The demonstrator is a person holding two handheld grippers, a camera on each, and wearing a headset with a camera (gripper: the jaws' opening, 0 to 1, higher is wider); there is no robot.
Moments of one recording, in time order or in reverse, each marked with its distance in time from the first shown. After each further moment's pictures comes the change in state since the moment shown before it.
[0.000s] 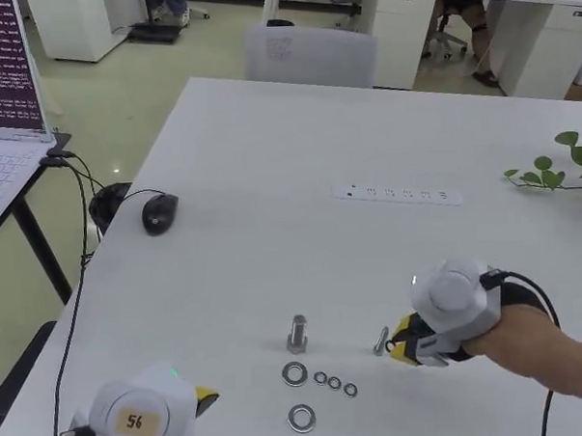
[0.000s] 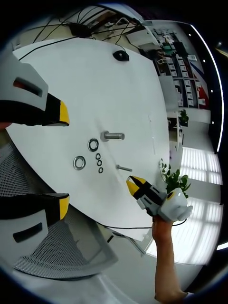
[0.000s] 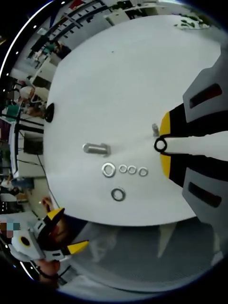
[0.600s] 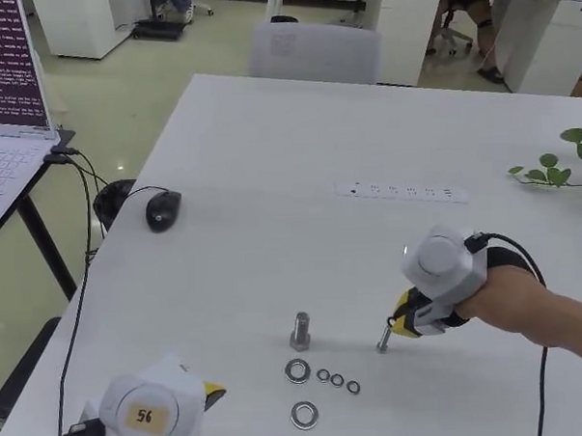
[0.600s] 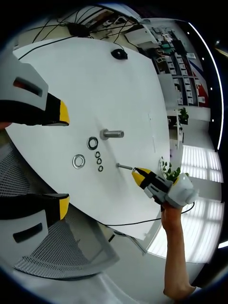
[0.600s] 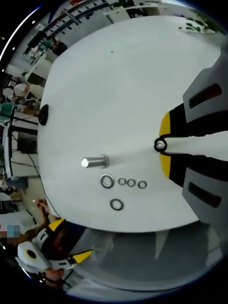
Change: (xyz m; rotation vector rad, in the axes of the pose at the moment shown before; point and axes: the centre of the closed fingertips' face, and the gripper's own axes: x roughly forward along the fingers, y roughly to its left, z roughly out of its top) left arm 0.001 -0.002 0.000 0.008 0.006 -0.006; right arm 0.009 -0.019 0.000 -0.015 0.070 0.030
